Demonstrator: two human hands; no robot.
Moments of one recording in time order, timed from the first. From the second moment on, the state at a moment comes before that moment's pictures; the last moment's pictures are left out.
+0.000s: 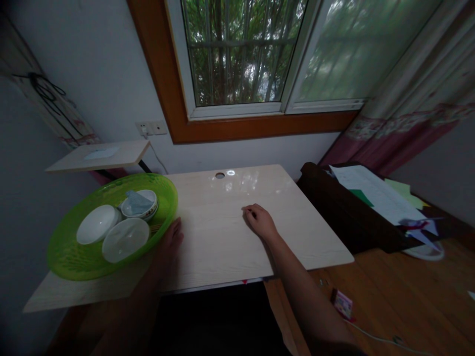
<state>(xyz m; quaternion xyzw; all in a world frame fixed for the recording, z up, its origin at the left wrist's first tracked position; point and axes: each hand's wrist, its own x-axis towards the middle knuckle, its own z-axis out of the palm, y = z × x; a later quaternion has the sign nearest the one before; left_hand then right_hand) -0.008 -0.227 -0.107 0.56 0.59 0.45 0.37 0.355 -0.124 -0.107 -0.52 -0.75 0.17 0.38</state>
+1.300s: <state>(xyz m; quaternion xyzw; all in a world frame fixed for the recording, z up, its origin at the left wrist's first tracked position) 0.024 -0.158 -0.097 0.90 0.40 0.15 0.04 0.335 -0.128 -0.062 -0.32 -0.92 0.10 0.22</state>
